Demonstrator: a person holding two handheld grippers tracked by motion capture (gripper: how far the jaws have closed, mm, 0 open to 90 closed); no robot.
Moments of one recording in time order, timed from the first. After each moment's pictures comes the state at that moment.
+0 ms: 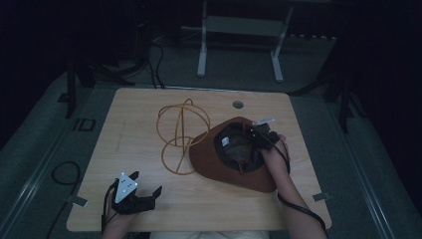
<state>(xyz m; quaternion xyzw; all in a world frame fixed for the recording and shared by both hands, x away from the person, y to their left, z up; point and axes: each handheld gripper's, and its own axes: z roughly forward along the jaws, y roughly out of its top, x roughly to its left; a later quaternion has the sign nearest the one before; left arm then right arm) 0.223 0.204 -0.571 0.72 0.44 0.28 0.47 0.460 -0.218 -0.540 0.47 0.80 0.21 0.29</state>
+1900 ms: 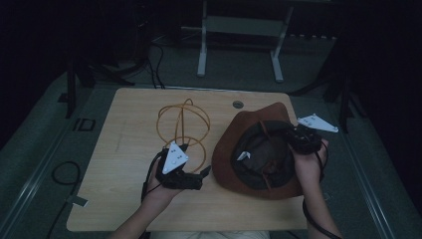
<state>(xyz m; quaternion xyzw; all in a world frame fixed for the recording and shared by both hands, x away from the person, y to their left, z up) 0.262 0.079 -0.451 0.76 0.32 0.25 0.51 0.352 -0.278 -0.415 0.45 0.70 0.43 0.34</state>
